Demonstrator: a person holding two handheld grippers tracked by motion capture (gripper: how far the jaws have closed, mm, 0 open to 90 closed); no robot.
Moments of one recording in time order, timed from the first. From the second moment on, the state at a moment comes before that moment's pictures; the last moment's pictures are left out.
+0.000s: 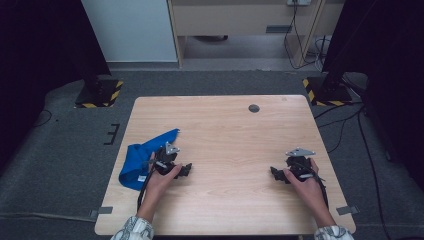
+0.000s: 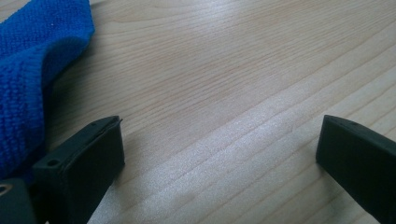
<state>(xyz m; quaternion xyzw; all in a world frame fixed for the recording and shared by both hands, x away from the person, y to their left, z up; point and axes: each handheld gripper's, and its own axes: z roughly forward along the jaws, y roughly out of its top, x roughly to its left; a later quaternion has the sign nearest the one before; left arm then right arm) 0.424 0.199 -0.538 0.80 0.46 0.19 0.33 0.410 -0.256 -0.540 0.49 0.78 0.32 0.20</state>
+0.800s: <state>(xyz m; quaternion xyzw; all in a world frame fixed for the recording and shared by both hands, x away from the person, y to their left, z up) 0.407 0.193 -0.502 0.80 0.44 0.19 0.36 0.409 -0.253 -0.539 0.49 0.78 0.32 0.20</state>
